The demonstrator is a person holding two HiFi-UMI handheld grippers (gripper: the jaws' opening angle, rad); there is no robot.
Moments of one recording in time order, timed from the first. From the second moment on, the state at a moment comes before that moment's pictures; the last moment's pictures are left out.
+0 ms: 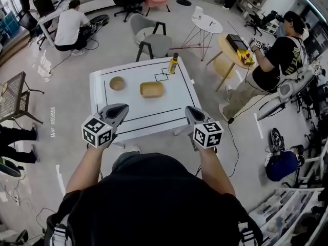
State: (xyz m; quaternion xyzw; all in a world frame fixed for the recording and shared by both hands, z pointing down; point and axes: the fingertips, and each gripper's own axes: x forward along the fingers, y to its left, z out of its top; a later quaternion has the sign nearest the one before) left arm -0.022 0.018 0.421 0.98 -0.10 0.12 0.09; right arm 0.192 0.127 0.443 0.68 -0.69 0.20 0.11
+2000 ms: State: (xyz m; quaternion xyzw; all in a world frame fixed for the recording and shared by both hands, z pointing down) left arm -0.031 -0.137 0.449 0.98 -0.08 0.13 0.12; right arm 0.176 -0.033 0.476 0.67 -0.69 0.23 0.13
